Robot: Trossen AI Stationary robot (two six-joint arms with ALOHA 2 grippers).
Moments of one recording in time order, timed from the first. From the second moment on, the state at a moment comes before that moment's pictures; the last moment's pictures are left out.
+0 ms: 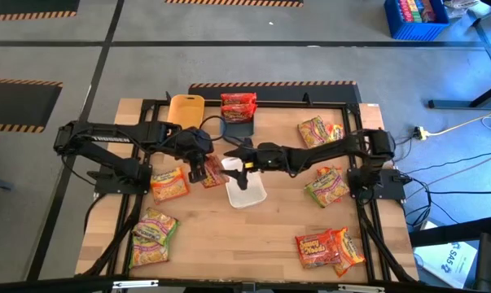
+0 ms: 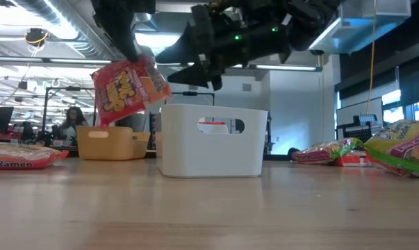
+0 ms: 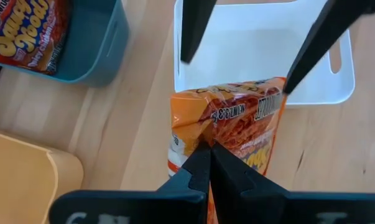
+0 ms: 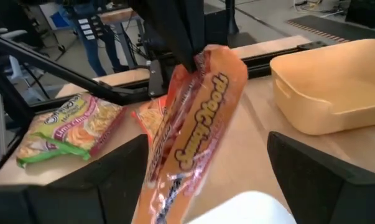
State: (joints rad) left arm 0.03 1.27 1.18 -0.96 -0.14 -0.22; right arm -0.01 1.89 1.09 0.56 0.04 0.20
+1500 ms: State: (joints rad) left arm 0.03 1.17 1.18 -0.78 -0.25 -0.12; right arm -0.01 1.75 1.09 0.32 0.04 0.00
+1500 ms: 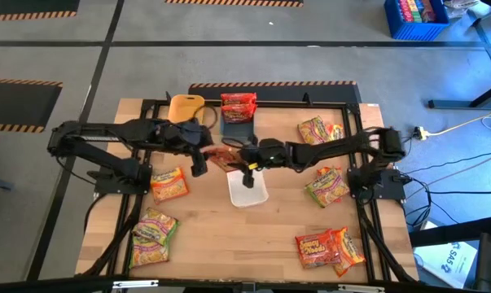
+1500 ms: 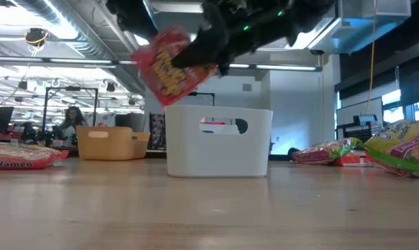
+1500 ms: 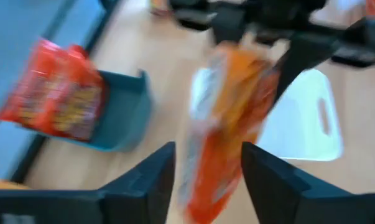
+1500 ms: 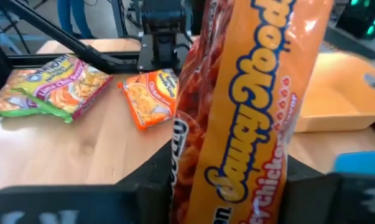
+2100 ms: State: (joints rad) left arm 0.03 1.09 1.00 -0.40 -0.31 0.00; right arm -0.19 1.34 0.55 0.96 -0.12 -0.05
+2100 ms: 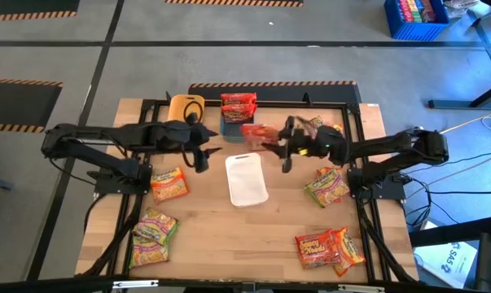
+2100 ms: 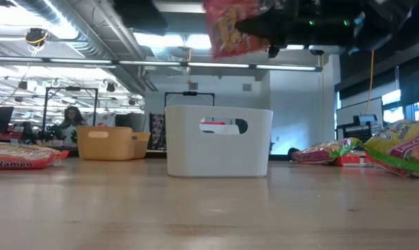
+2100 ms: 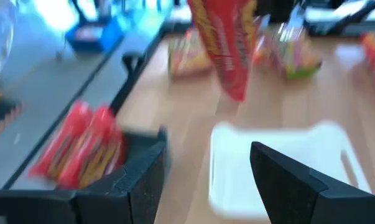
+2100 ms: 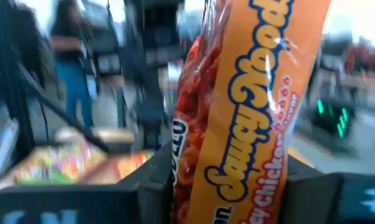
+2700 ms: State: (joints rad) left arm 0.14 1.22 0.83 0.30 -0.03 0.05; right arm -0.24 1.52 0.58 1.32 -0.30 -0.06
